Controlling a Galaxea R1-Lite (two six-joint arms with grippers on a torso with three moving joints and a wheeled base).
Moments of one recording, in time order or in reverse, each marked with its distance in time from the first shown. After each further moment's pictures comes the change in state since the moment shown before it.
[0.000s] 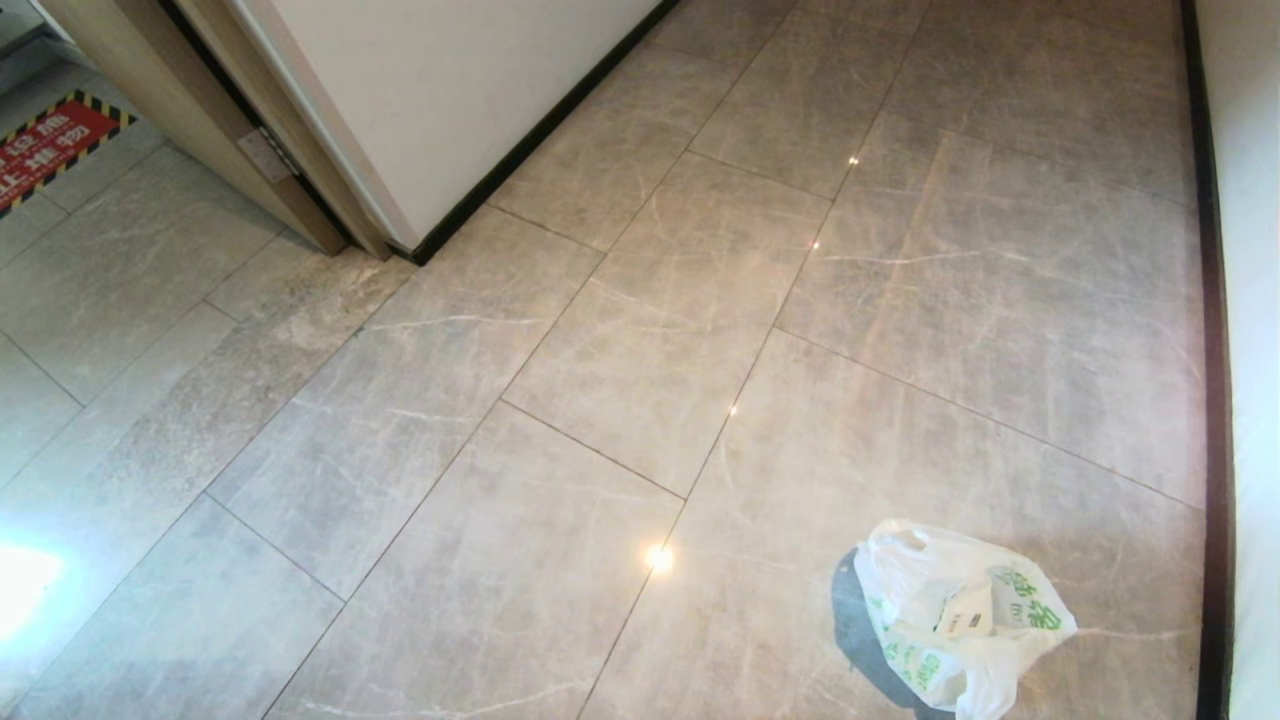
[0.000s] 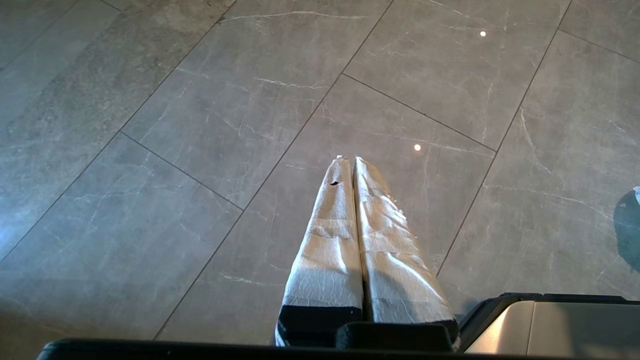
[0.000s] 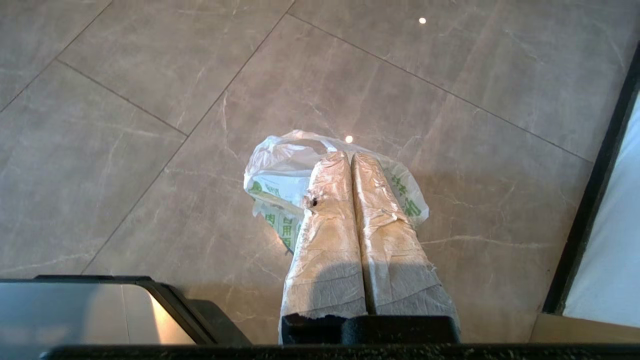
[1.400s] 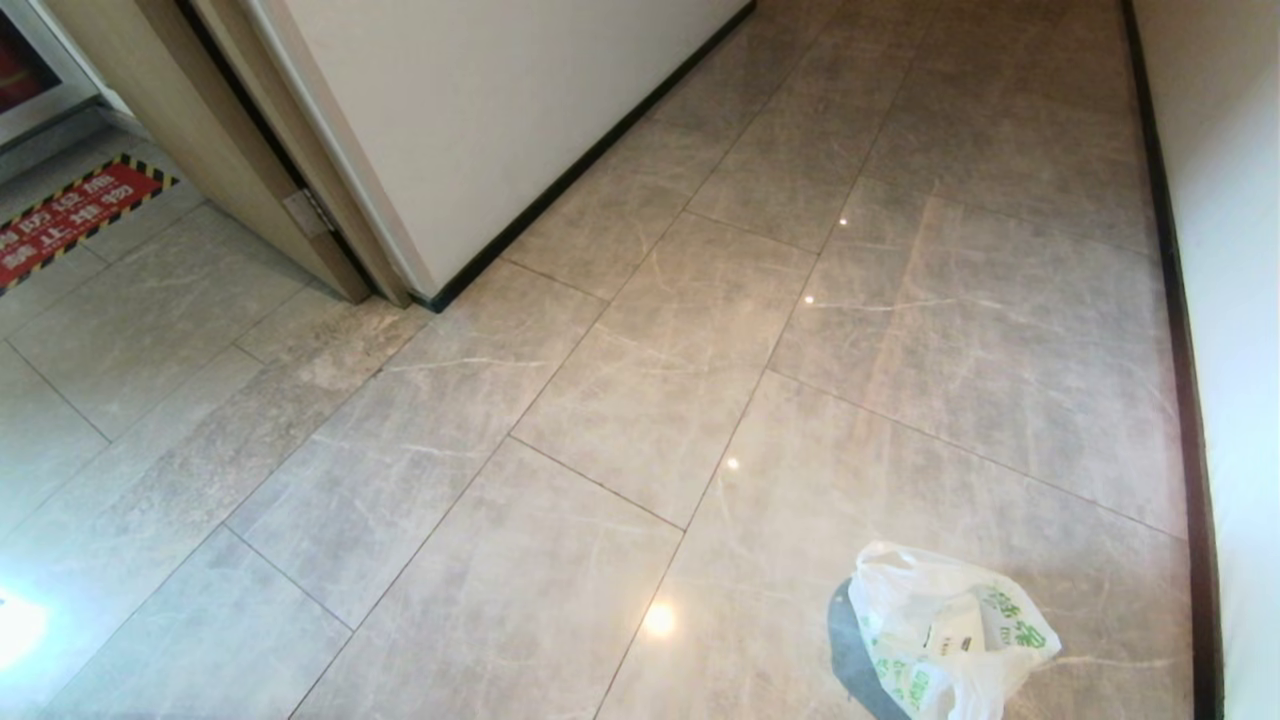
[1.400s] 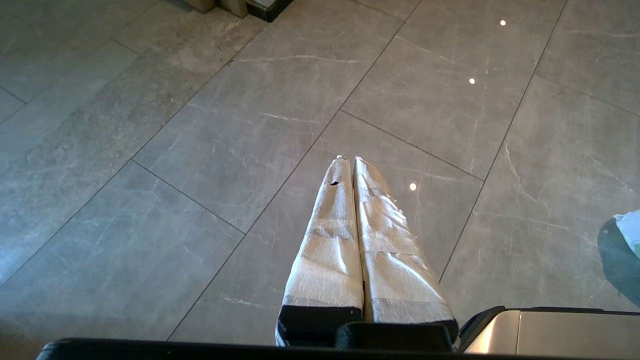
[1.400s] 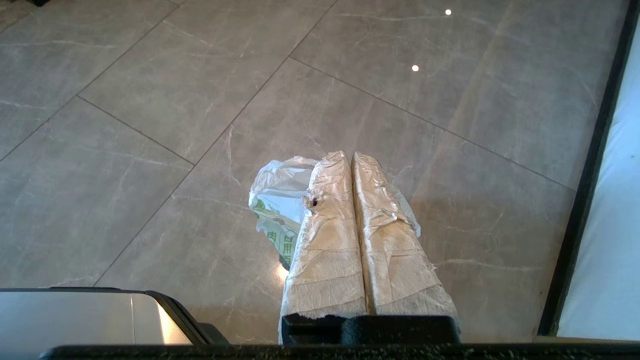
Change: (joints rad) left arm 0.000 0.000 0.000 0.001 0.001 -0.007; right arm -0.001 -0.006 0.002 0.002 -0.003 -0.004
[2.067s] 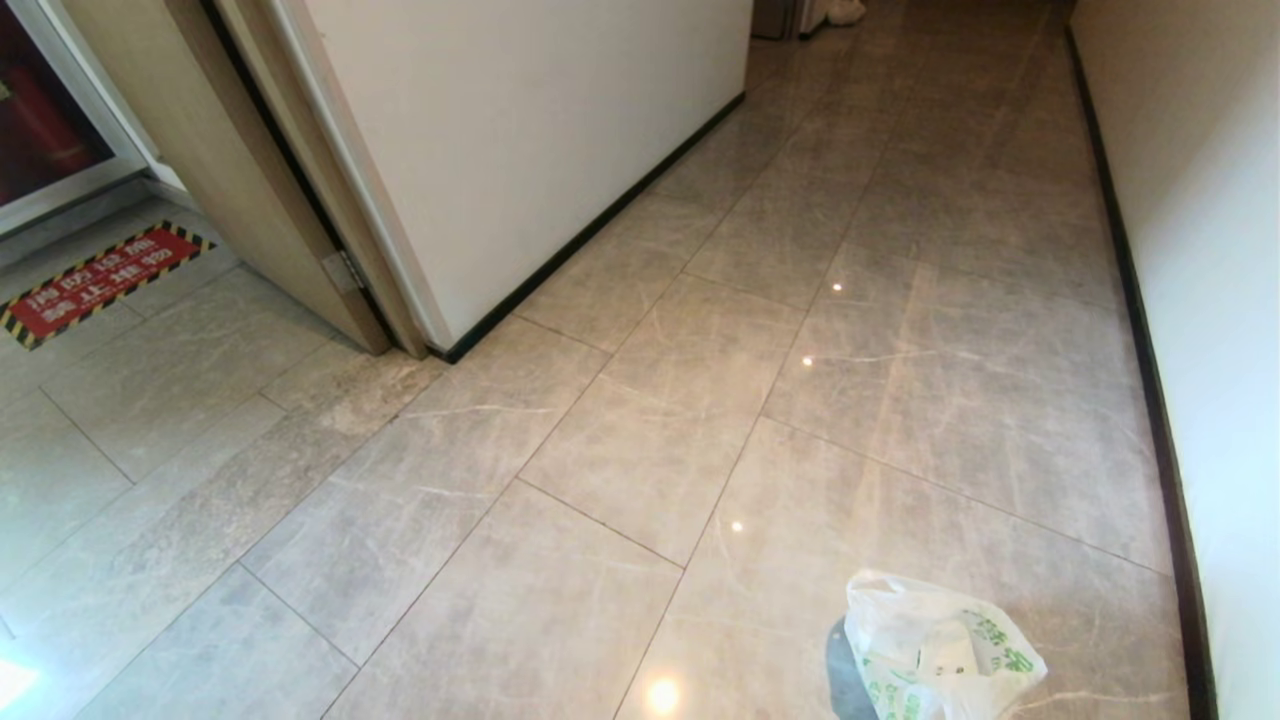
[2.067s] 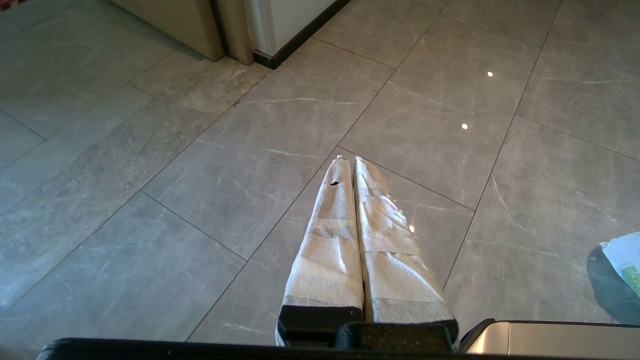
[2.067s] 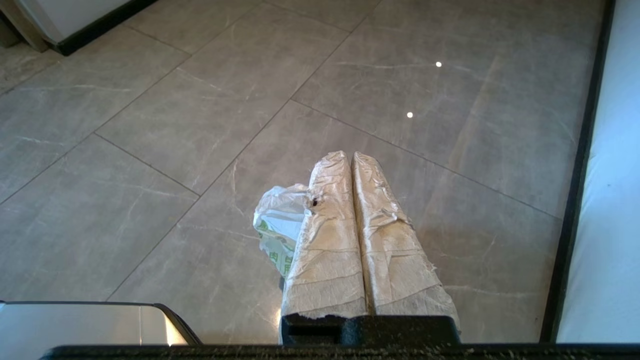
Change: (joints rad) left arm 0.000 0.000 0.000 0.000 0.000 0.000; right arm 0.000 0.000 0.000 0.002 0.000 -0.001
